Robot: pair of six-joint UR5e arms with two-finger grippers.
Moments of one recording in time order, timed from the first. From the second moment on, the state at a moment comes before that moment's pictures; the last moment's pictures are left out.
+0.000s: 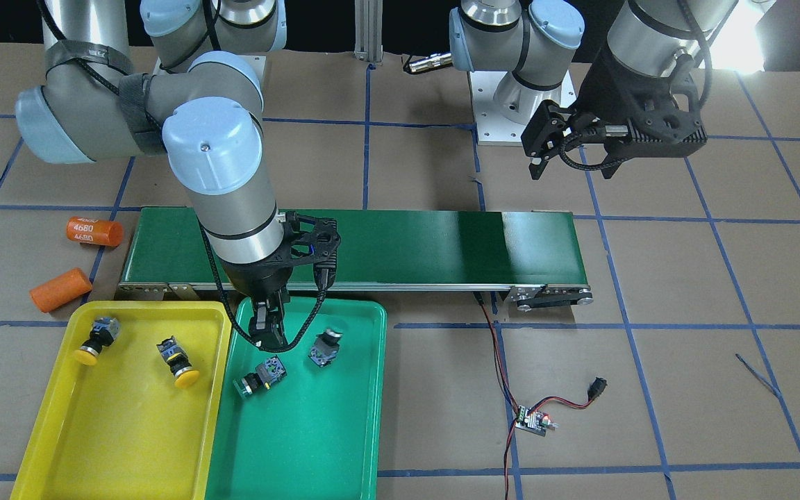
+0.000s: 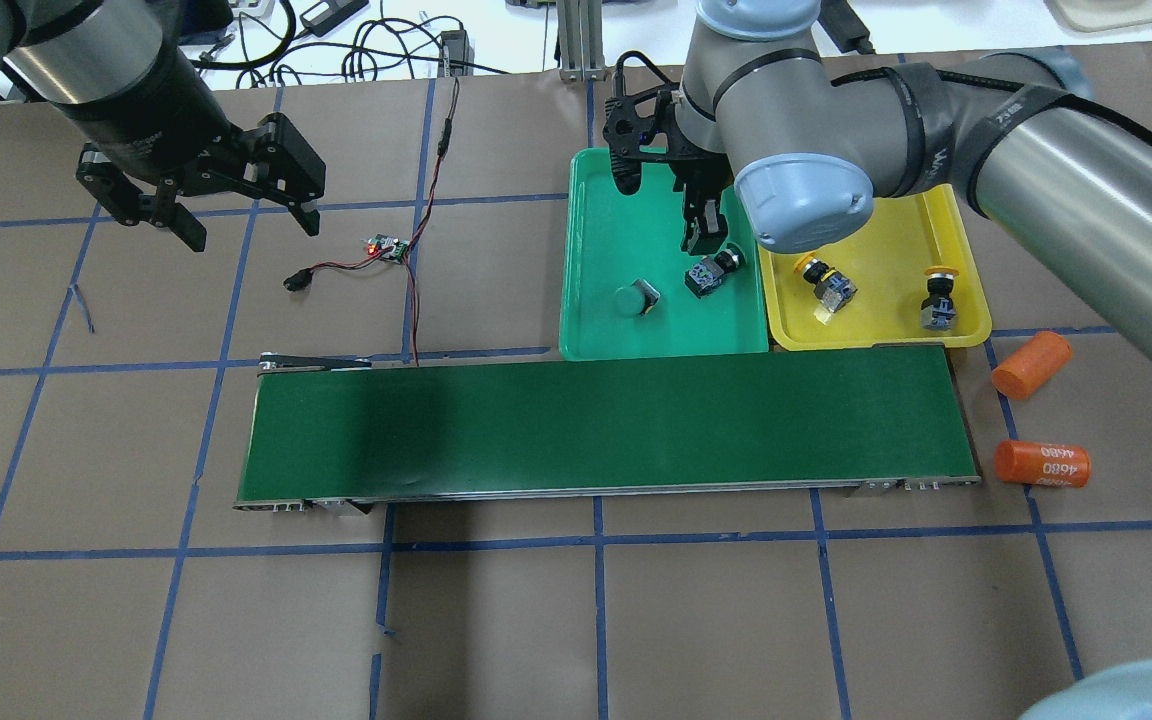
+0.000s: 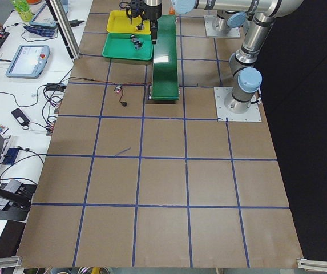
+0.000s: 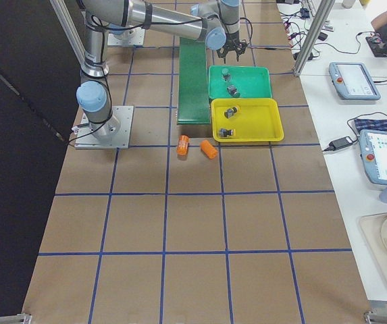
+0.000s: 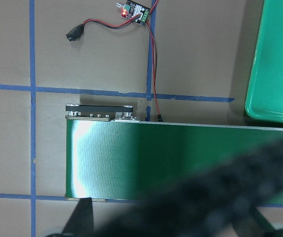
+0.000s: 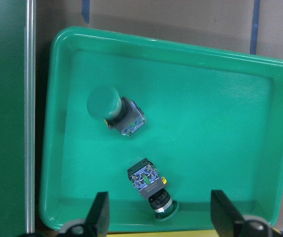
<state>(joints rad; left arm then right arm) -1.53 -1.56 -1.52 -1.62 1.53 -0.04 1.77 -1.22 1.57 -2.09 -1.54 -1.44</state>
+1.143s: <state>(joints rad) -1.53 -1.56 -1.53 -1.62 1.53 -0.03 1.76 -1.62 1.43 -1.45 -1.56 -1.44</state>
